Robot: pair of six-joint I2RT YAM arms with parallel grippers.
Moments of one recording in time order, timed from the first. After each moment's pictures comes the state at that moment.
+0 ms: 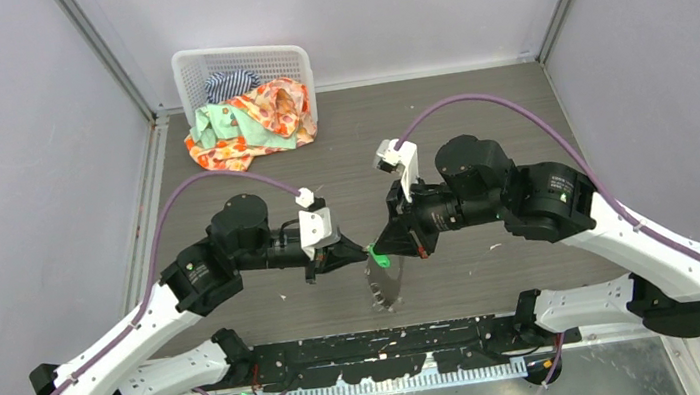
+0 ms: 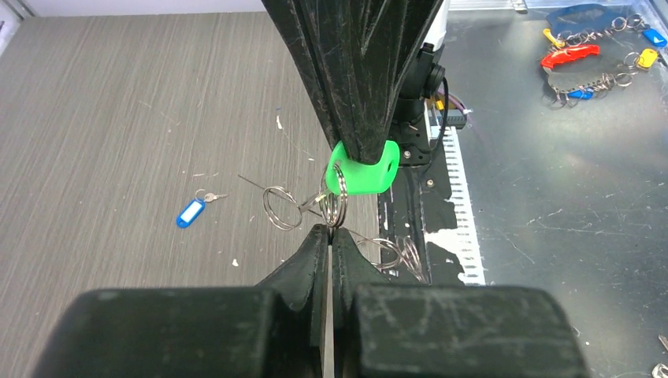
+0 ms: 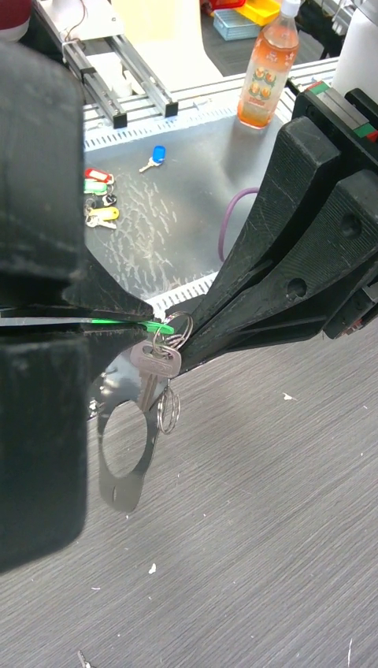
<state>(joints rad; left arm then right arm) -0.95 0.87 1.01 -0.38 0.59 0.18 1.09 1.12 1.52 -0.89 -0.24 0.33</state>
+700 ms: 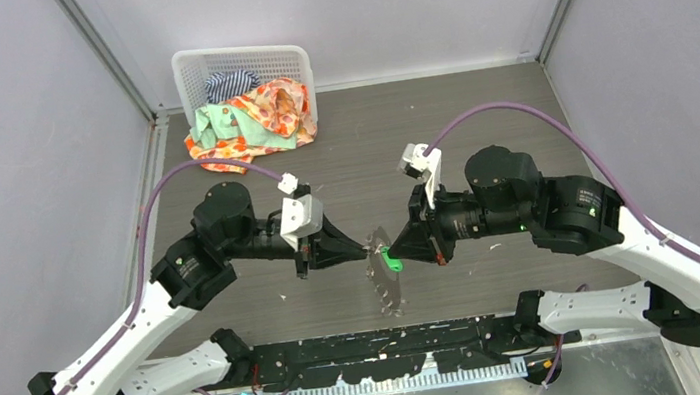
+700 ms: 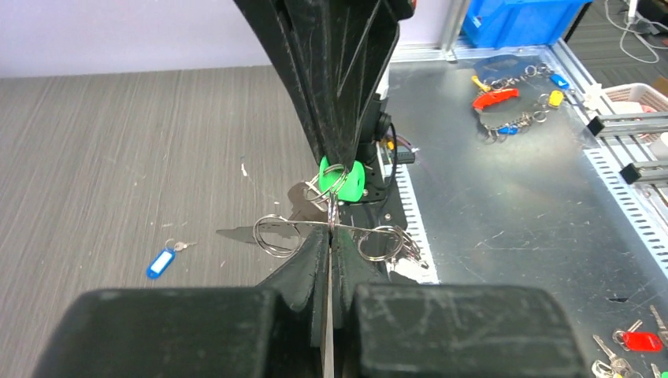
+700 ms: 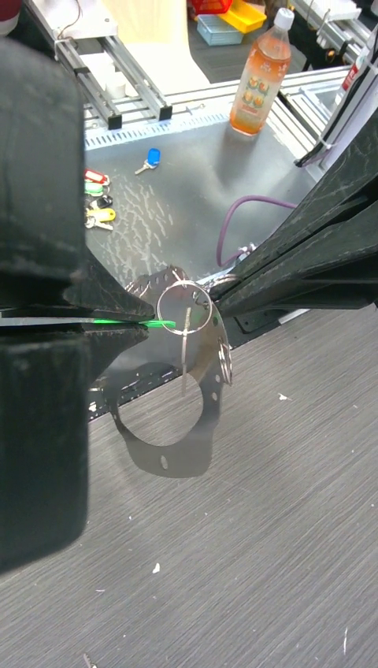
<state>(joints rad) -0.87 0.88 1.07 -0.33 0.78 0.10 1.09 1.00 1.43 -0.87 -0.21 0.34</state>
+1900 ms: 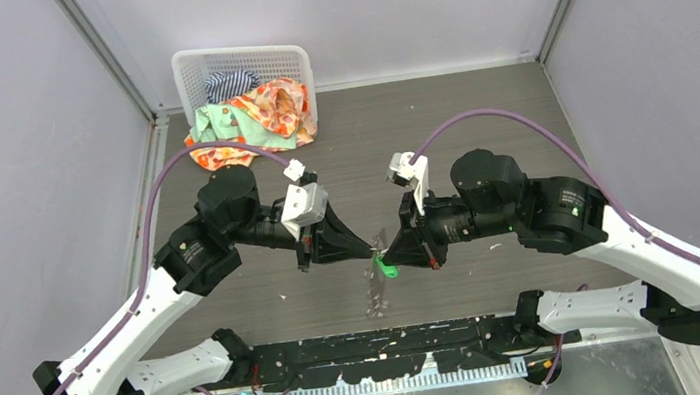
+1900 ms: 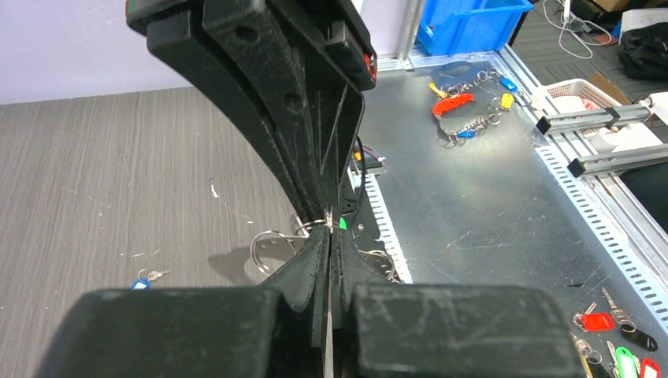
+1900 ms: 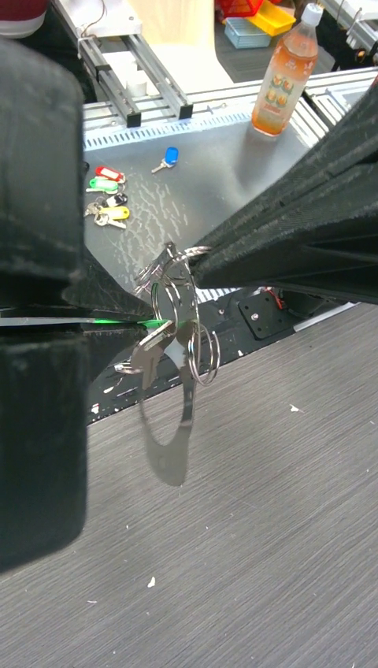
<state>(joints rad) -0.86 0.97 1.19 -0.35 0.94 0.08 1.09 1.01 1.39 -0.83 -0.27 0.32</state>
